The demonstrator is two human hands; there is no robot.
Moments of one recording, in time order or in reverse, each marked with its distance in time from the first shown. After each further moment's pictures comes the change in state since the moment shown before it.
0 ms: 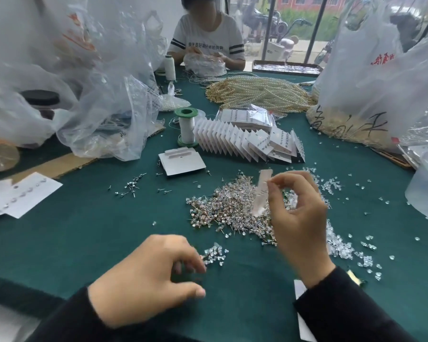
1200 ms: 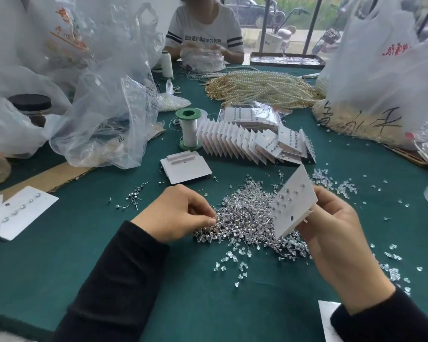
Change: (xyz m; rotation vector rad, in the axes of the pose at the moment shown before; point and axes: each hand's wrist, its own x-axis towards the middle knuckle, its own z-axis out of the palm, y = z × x) left_hand 0.091 -0.031 -0.032 -0.187 0.032 -0.090; right_hand 0.008 0.000 -0.012 0.643 -0.123 0.704
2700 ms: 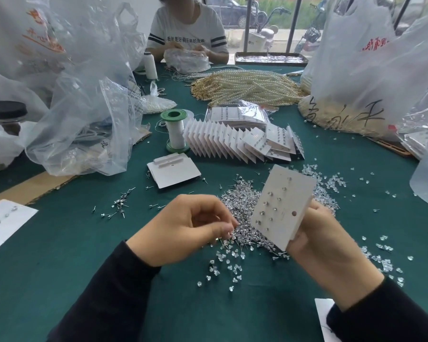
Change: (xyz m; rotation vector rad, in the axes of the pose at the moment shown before) left_hand -0.013 0.020 0.015 -0.375 -0.133 0.250; right_hand -0.001 -0.002 0.005 0.253 -0.140 0.282
